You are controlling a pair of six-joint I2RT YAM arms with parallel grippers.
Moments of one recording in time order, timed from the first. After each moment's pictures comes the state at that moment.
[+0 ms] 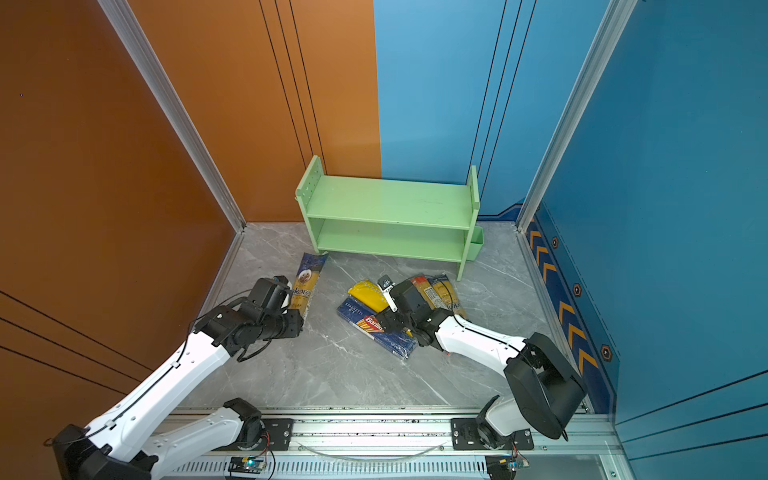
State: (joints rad) left arm -0.48 1.01 0.95 -0.95 -0.12 -0.50; right arm 0.74 1.45 0.82 -0.10 0.16 -0.05
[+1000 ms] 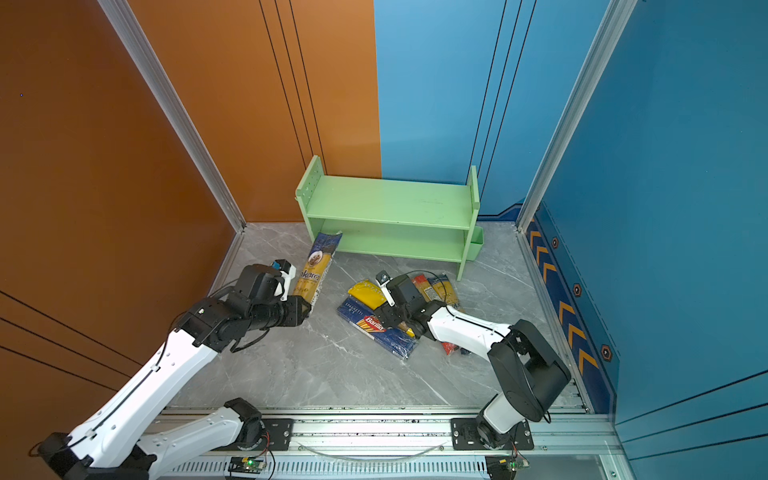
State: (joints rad) left arm -0.52 1.02 1.15 -0.98 -0.02 -0.46; right arm 0.69 1.56 0.90 -0.11 0.15 -0.05
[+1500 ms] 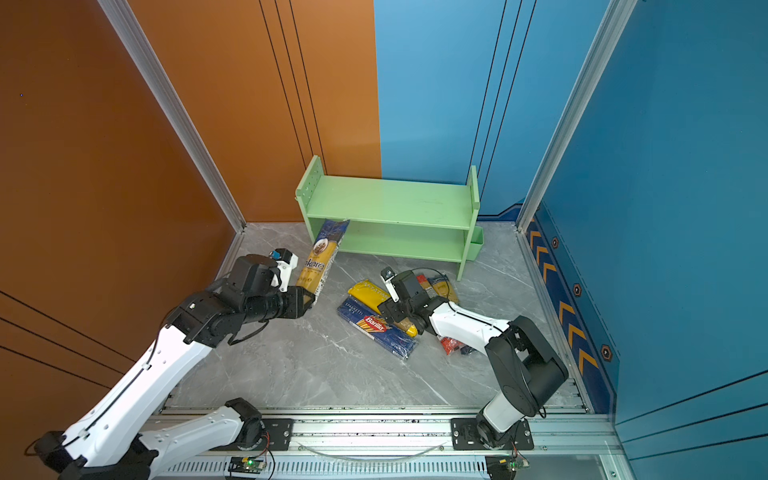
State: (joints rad) left arm -0.54 1.06 1.27 -0.99 0.02 -0.45; right arm 0.65 1.58 0.91 -0.11 0.11 -0.05
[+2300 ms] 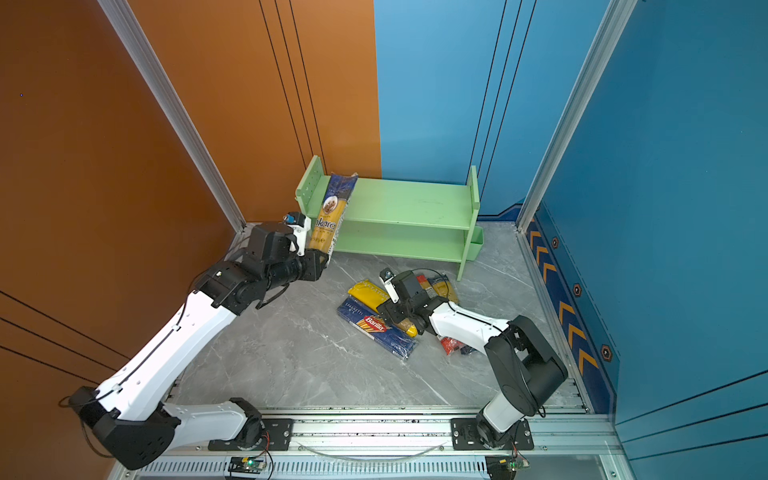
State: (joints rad) left arm -0.55 1.29 1.46 -0.74 -0.13 -0.36; right arm 0.65 1.59 0.91 -0.12 0.07 -0.05
